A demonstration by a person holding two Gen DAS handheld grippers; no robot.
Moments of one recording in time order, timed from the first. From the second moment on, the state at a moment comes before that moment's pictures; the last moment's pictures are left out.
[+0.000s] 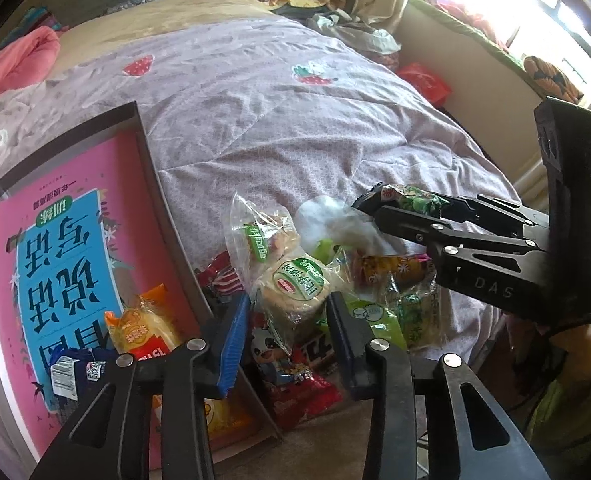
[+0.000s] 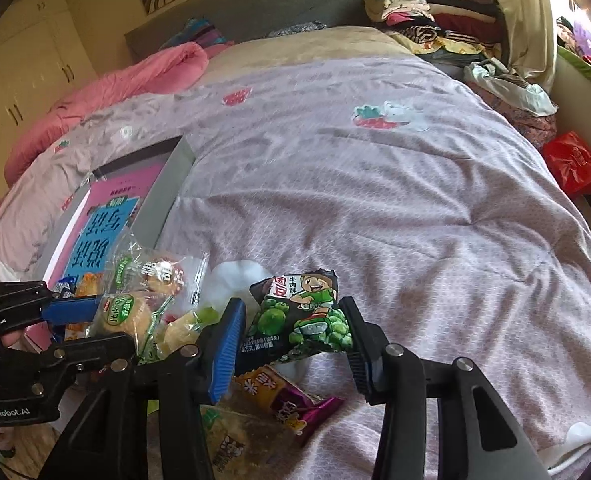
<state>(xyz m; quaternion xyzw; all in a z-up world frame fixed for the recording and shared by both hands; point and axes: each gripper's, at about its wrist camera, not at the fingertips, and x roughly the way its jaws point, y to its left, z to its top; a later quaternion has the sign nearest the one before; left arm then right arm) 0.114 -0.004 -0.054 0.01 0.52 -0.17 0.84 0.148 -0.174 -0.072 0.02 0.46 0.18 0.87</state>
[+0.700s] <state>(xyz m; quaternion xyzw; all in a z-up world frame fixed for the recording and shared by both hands) 0.096 0.003 -0.029 -0.02 0.50 -0.18 0.84 0.126 -0.178 -0.049 0.03 0.43 0.19 0.88</state>
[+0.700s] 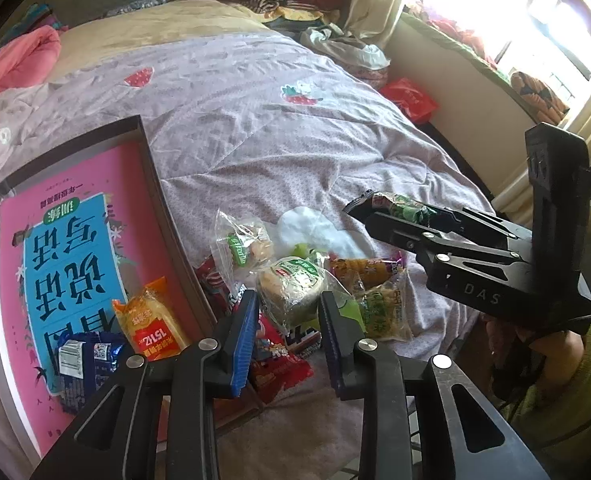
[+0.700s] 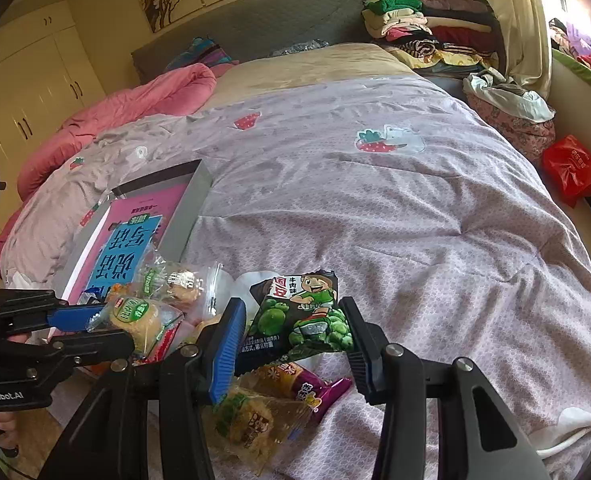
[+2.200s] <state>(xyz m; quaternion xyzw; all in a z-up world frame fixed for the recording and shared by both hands) 0.057 0.125 -0.040 -0.08 0.51 -0.09 0.85 0.078 -0.011 -0.036 -0.06 0.42 0.35 0.84</state>
